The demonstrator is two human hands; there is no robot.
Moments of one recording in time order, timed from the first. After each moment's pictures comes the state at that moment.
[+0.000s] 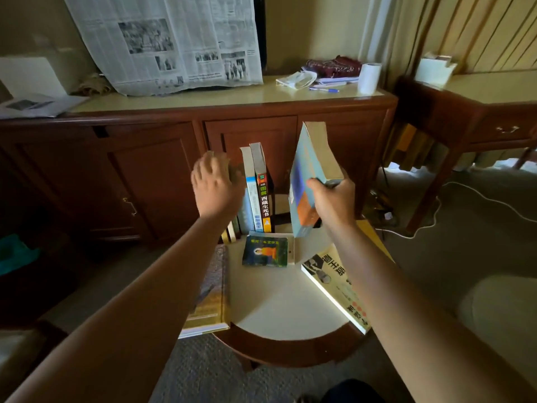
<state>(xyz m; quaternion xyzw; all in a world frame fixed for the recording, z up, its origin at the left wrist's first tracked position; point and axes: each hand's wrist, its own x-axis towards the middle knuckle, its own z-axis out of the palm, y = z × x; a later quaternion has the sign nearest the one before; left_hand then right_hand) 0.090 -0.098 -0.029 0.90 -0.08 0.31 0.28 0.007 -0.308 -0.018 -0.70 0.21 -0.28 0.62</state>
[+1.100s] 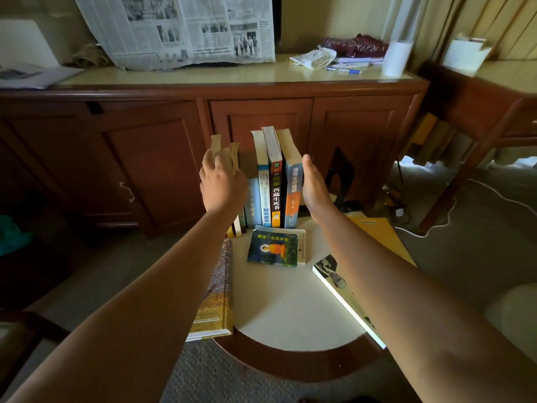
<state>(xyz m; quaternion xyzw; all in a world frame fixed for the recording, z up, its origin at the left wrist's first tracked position) 0.129 -0.097 -0.066 0.91 0.01 0.18 0.38 0.111 -0.284 -0.079 -0.75 0.13 -0.08 0.65</state>
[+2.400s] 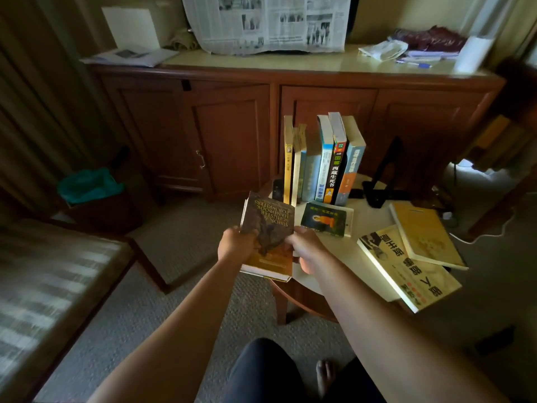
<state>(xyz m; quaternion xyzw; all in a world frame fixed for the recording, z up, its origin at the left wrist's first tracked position) -0.045 0.039 -0.144 0.85 0.23 -0.07 0.47 -0.041 -0.130 -0.149 -0.70 0.19 0.19 0.67</state>
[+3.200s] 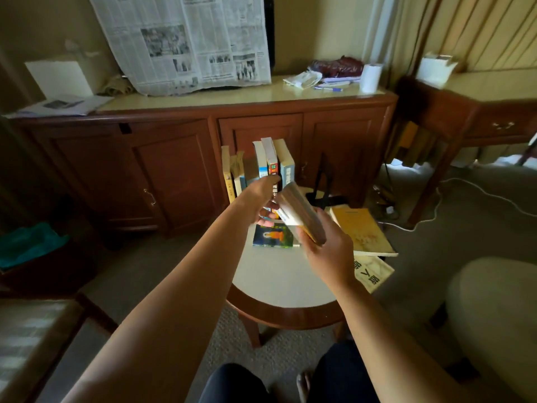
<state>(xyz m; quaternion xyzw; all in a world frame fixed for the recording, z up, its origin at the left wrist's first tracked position) 0.004 -0.121 0.021 0.77 0.08 -0.26 0.57 -0.125 -0.268 -0.084 -0.85 0.00 -0.37 0.37</state>
